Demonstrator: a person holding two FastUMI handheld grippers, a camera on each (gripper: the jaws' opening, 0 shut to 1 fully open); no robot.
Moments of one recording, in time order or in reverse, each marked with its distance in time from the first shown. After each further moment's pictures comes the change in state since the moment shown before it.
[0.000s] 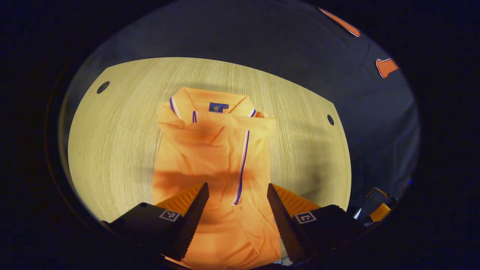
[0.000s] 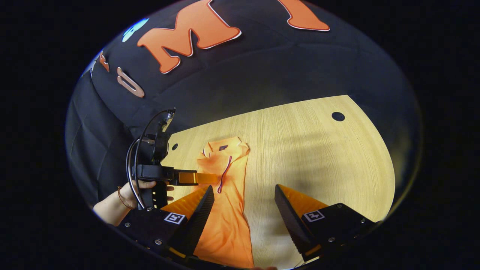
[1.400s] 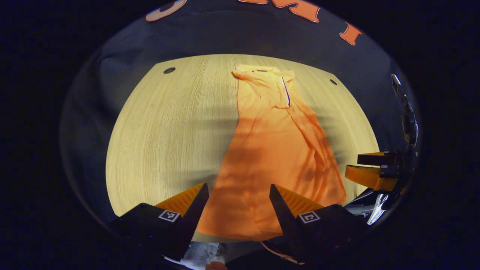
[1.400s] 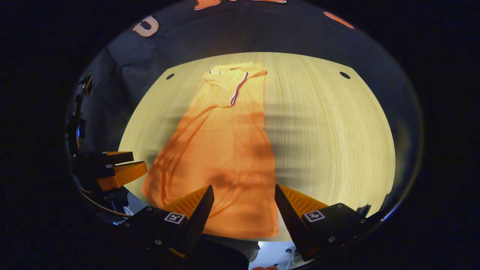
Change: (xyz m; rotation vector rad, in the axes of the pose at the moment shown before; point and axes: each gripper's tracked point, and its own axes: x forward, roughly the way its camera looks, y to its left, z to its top) left arm -0.149 0.129 -0.247 0.131 -0.002 0.170; right arm -0.008 0.061 -0.236 -0.153 0.380 -0.196
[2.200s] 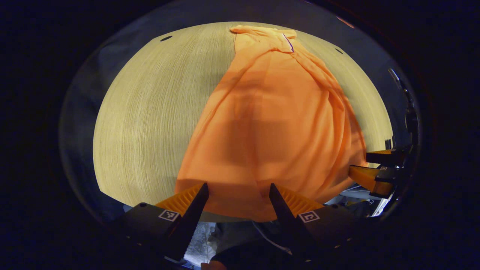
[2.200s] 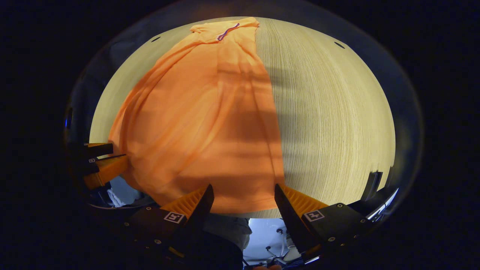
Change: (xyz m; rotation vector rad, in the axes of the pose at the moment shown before) left arm 0.041 0.004 -0.096 0.019 0.194 0.072; right arm 0.028 -0.021 -0.108 -0.019 0.220 -0.133
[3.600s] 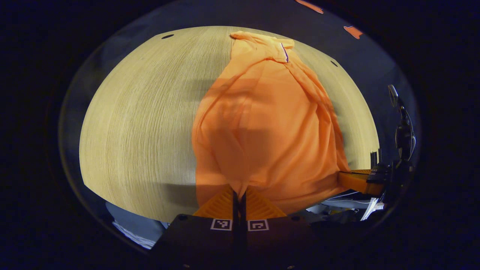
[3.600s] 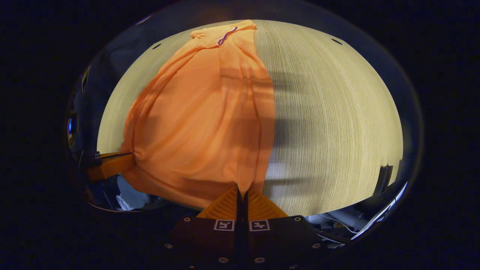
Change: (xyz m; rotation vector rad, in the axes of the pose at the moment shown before) left arm -0.013 -0.028 0.015 -0.078 -0.079 -0.130; right arm -0.006 0.011 0.004 0.057 -0.058 0.088
